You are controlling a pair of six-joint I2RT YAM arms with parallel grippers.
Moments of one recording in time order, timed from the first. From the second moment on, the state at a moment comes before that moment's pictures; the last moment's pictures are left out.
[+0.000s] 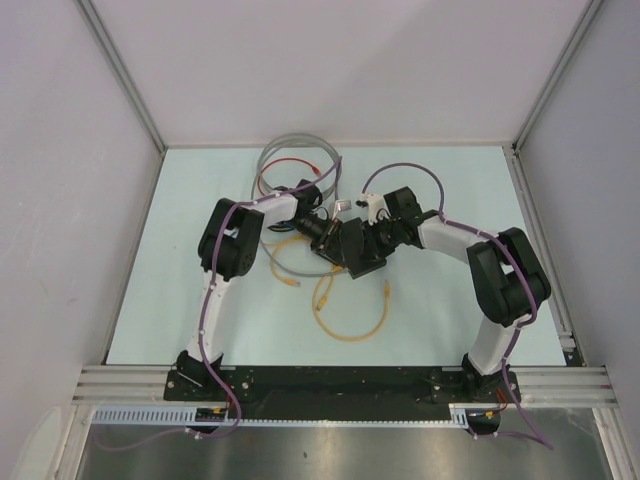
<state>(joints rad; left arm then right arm) -0.45 2.36 1.69 -0.75 1.06 0.13 0.45 1.79 1.09 -0.26 -0.48 -0.04</state>
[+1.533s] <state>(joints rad) -0.44 2.33 1.70 -0.88 0.96 0.32 0.54 1.83 1.15 -0.27 -0.39 -0.18</state>
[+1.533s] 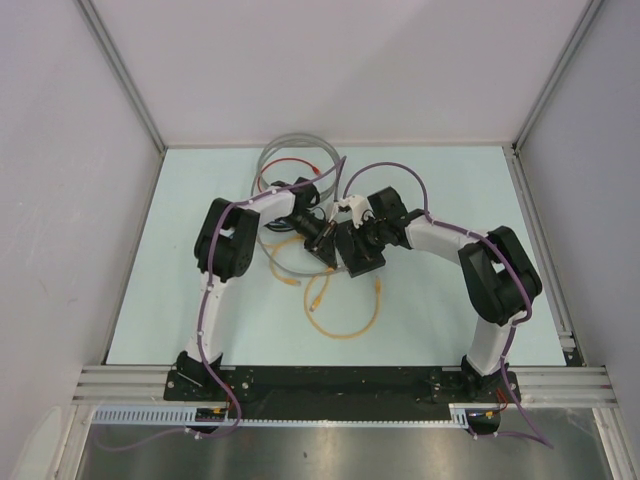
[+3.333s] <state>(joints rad) -0.46 1.72 1.53 -0.63 0.08 0.82 0.50 1.84 1.17 -0.29 -0.43 -0.17</state>
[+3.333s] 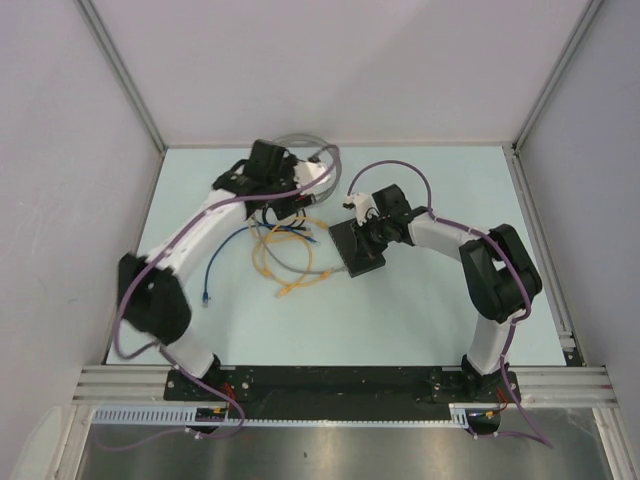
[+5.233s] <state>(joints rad) 0.06 1.68 1.39 -0.55 0.08 0.30 0.46 1.81 1.16 -0.33 -0.42 -0.15</state>
